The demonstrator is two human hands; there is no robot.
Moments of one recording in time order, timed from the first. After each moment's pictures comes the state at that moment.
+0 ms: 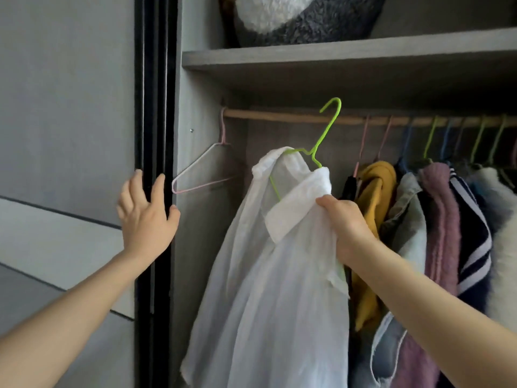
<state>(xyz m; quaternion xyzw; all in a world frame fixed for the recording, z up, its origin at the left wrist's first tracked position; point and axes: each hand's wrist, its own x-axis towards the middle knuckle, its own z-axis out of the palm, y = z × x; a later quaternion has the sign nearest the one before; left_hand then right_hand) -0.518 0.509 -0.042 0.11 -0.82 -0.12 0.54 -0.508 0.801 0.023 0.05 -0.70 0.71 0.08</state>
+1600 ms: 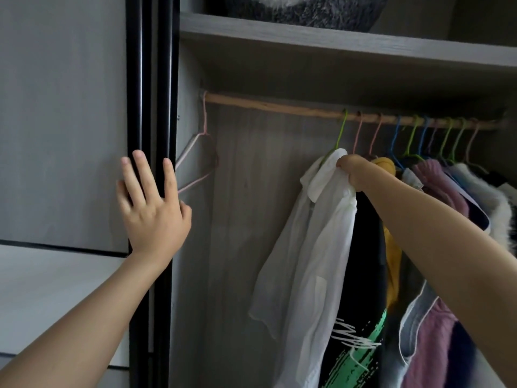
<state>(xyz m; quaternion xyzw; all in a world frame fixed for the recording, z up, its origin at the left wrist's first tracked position) -0.607 0.457 -0.045 0.02 -0.74 -0.04 0.67 -0.645 0.785 0.095 -0.13 -0.84 0.48 0.21</state>
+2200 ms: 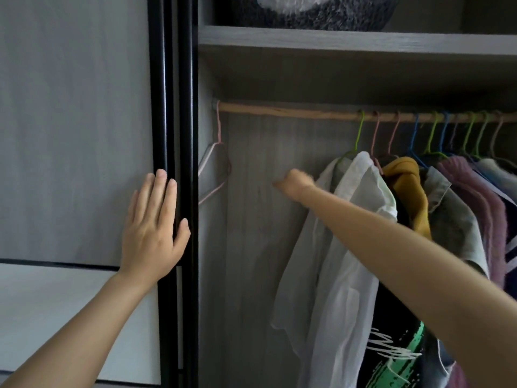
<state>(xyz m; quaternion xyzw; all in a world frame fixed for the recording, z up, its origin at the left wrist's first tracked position) -0.603 0.403 -0.049 -0.17 -0.71 -0.07 0.68 -0.655 0.652 0.059 -0.03 -0.96 0.18 0.22</state>
